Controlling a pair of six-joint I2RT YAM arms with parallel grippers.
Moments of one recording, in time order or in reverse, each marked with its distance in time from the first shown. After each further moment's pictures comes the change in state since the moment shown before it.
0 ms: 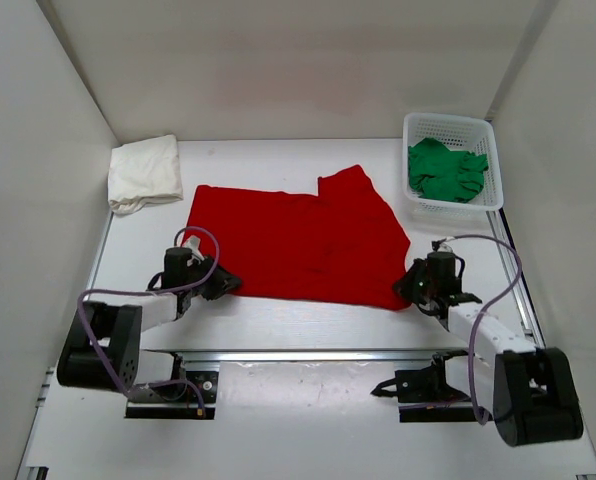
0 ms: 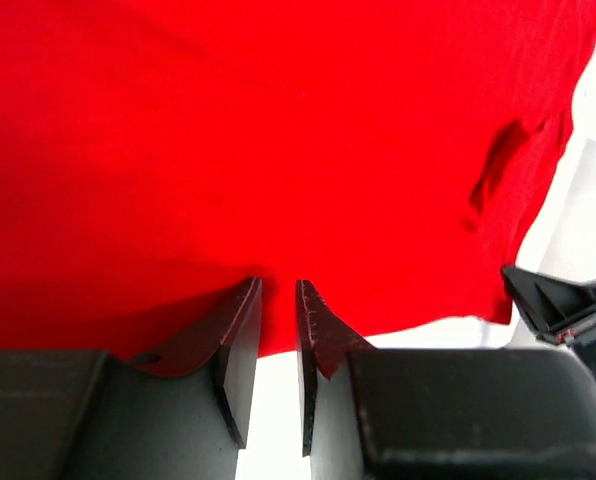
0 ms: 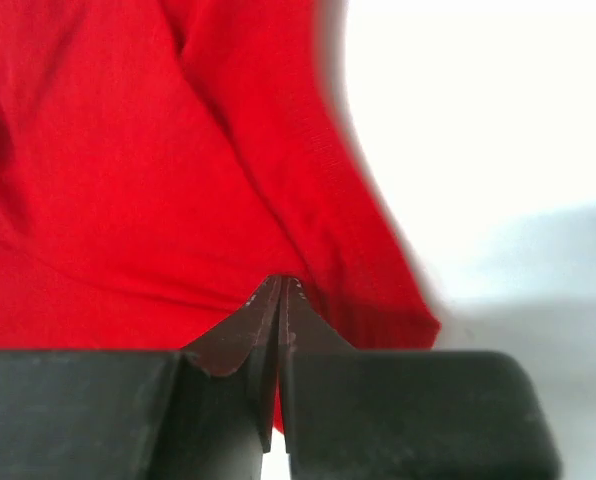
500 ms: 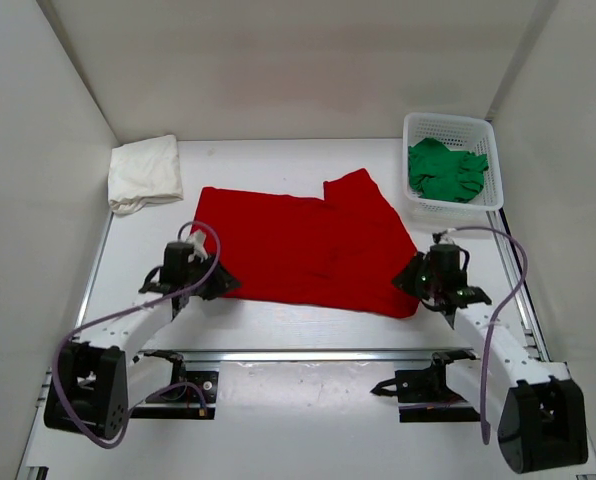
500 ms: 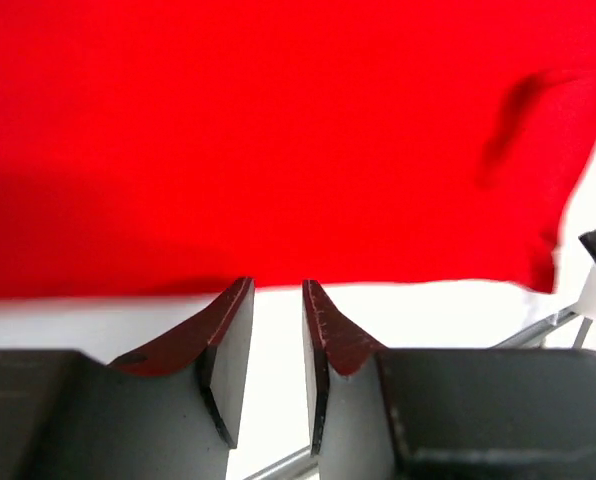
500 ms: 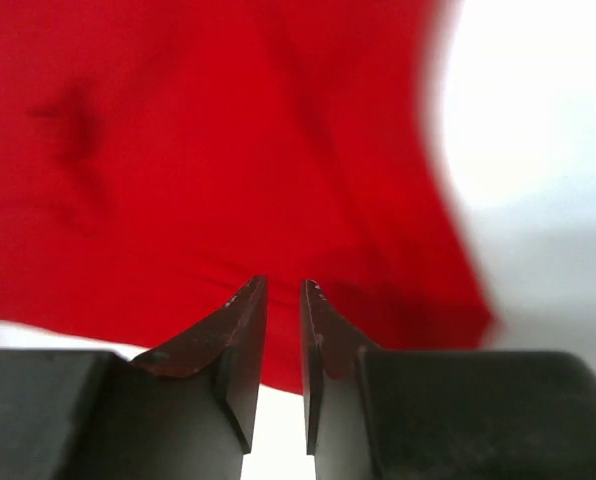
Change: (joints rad) left arm -0.016 -0.277 0.031 -0.378 -0.032 0.142; right arm -0.006 -0.206 0.055 -0.254 -0.024 0.011
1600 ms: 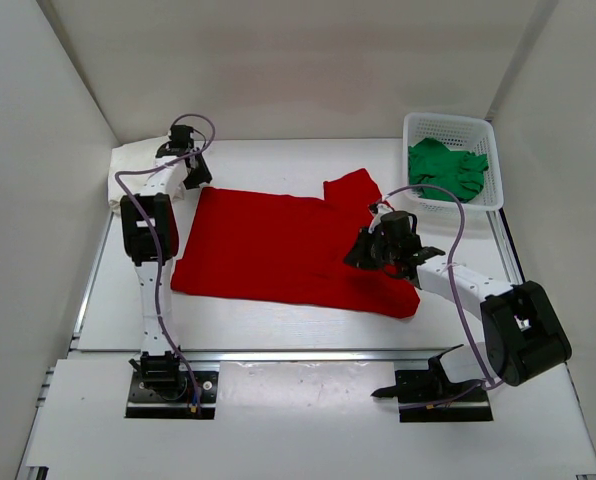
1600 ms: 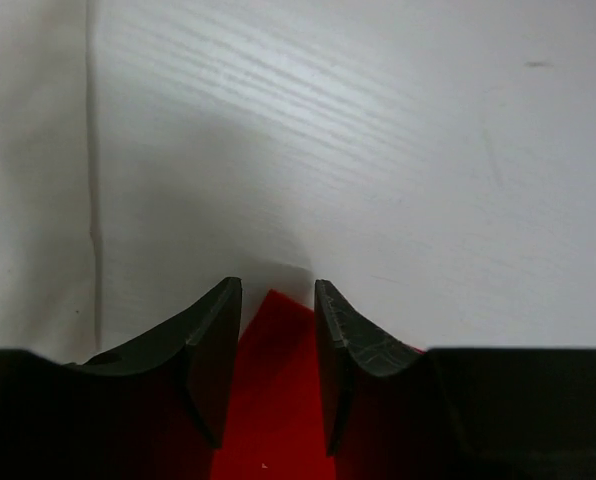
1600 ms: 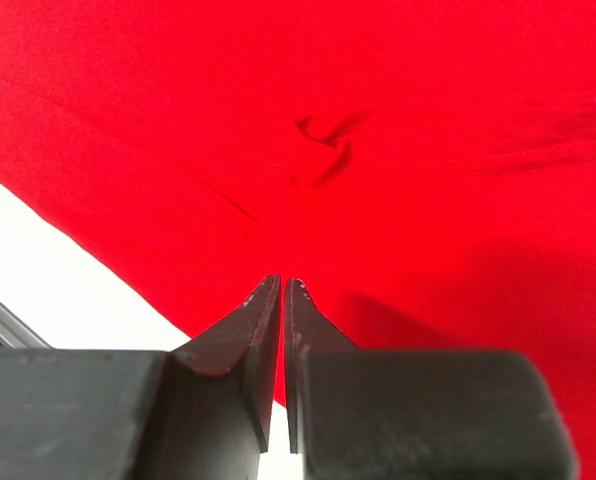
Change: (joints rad) left arm 0.156 1.373 1.749 -0.450 -0.427 0.291; right arm 0.298 0.498 0.312 0.277 -0.155 -0.109
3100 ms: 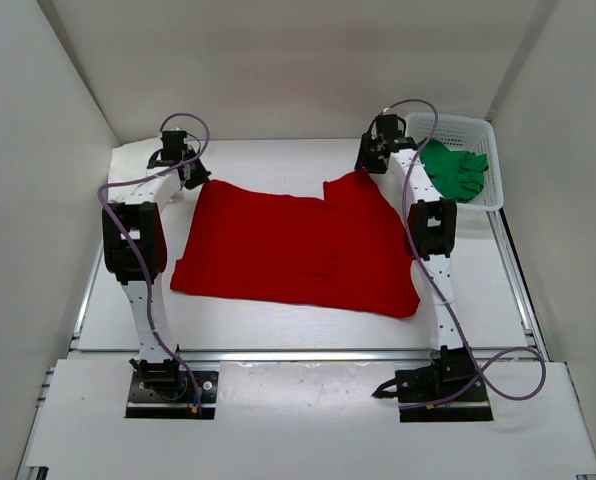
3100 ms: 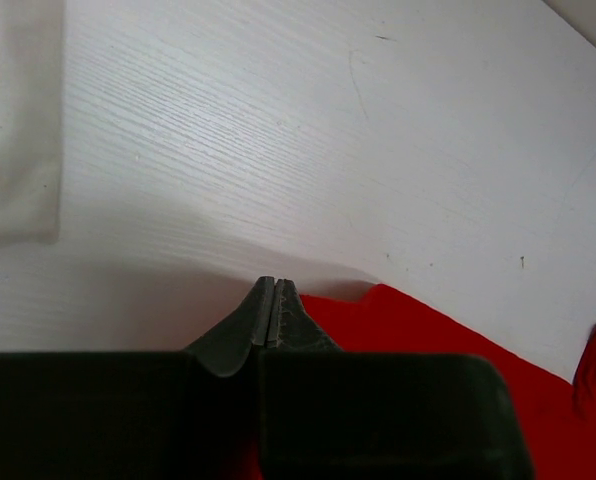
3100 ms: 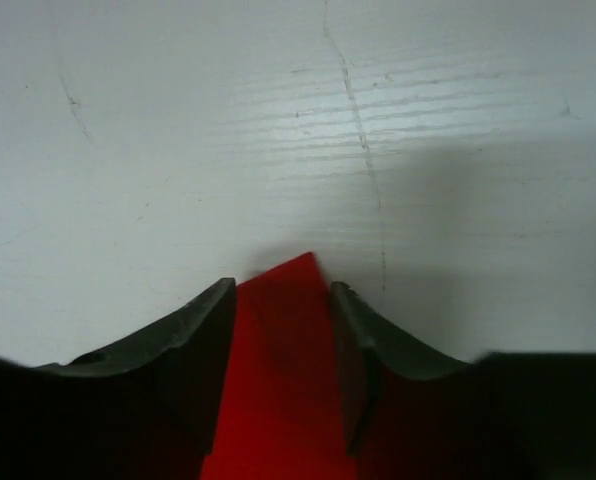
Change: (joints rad) left arm -0.010 -0.322 -0.424 0.246 0.084 -0.126; right arm -0.262 1.353 1.908 -0.675 0.214 -0.166
